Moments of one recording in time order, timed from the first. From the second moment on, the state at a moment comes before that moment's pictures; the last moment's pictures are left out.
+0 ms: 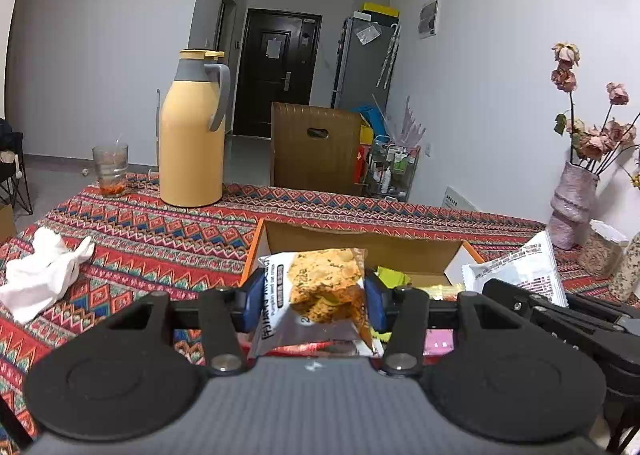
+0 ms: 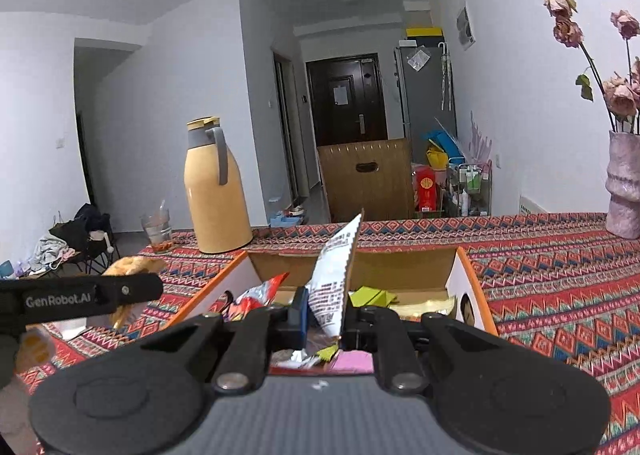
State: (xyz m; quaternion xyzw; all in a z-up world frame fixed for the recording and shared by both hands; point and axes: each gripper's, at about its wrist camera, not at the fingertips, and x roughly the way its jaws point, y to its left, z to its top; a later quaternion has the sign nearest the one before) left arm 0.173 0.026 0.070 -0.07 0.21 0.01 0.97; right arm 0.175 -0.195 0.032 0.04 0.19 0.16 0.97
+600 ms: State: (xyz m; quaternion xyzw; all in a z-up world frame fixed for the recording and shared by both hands) left arm 0.267 0.029 0.034 -0.08 0.24 0.03 0.97; right arm 0.260 -0.182 -0.003 0.02 0.20 0.13 0.97
